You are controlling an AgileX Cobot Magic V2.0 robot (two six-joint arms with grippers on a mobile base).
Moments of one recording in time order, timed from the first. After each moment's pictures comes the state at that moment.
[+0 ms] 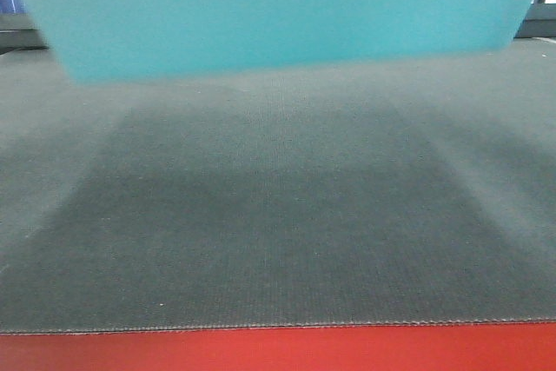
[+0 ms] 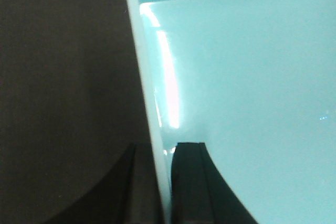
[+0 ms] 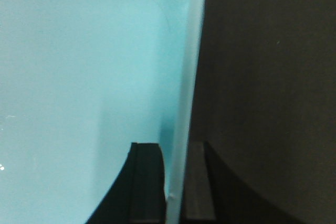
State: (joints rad) left arm -0.35 1.39 -1.35 0.11 0.79 -0.30; right arm 0.17 1.54 -1.58 0.17 1.00 0.03
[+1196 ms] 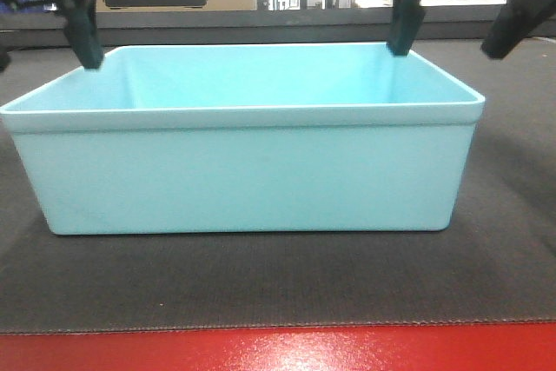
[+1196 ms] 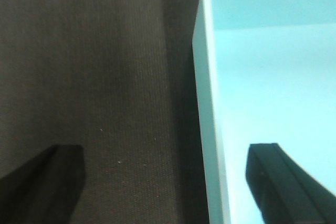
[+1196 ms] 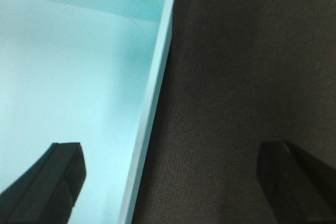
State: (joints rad) left arm -0.23 1.58 -1.30 0.13 0.81 -0.22; right arm 0.16 1.71 -1.50 0.15 1.00 0.02
